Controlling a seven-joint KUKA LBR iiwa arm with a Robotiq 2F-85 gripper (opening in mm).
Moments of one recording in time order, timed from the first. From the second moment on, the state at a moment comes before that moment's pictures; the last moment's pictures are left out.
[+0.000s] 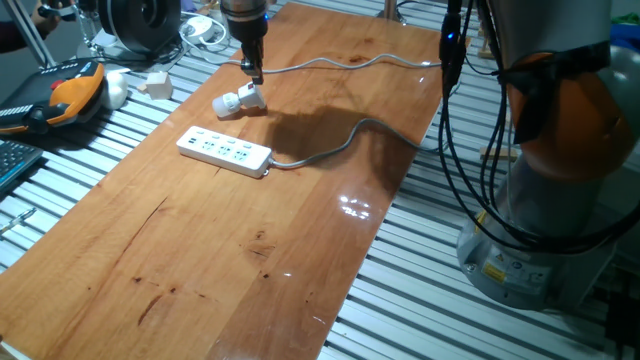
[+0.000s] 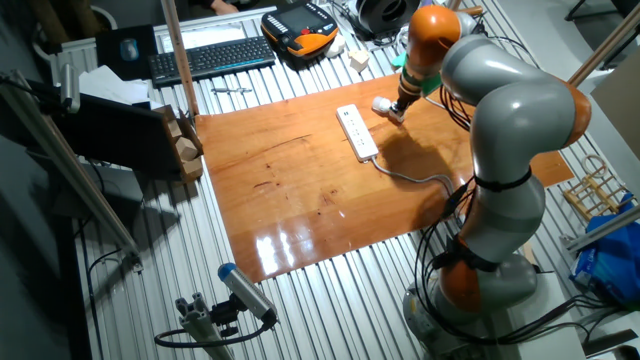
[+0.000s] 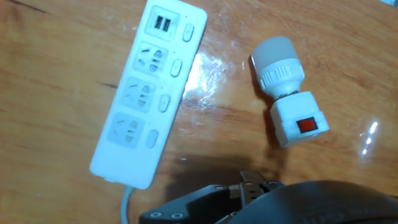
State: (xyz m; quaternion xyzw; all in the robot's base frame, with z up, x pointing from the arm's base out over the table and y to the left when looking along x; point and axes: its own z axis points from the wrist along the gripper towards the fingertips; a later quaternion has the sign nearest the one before) arm 0.600 -0.101 0.161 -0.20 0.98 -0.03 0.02
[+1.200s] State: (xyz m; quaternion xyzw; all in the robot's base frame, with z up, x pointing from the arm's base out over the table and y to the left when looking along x) arm 0.631 -0.119 0.150 -0.22 0.98 -0.04 -0.01
